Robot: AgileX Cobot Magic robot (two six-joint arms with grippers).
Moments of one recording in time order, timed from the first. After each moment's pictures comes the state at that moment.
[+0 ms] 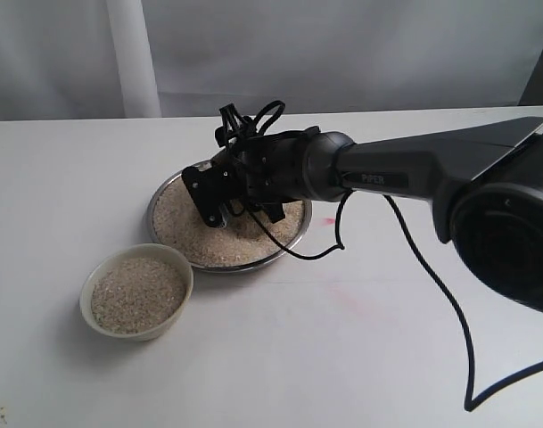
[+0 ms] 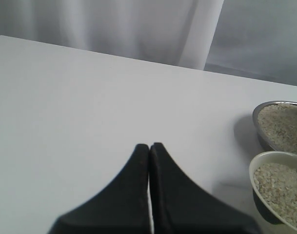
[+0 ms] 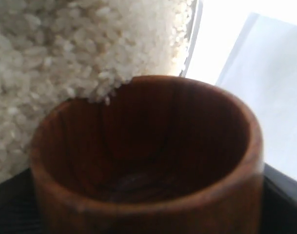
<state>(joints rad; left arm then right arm) 0.07 0.00 0.00 0.19 0.34 -0.34 0.69 2.36 -1.72 -1.27 0.39 -0.33</state>
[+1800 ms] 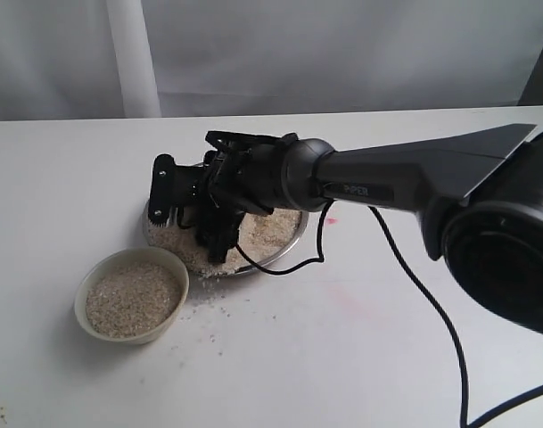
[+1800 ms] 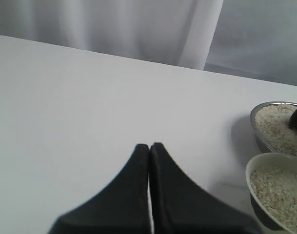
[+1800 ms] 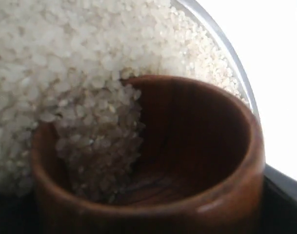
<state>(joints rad) 0.07 0.00 0.00 0.19 0.34 -0.34 0.76 2.35 -1.73 -0.58 0.39 -0.34</state>
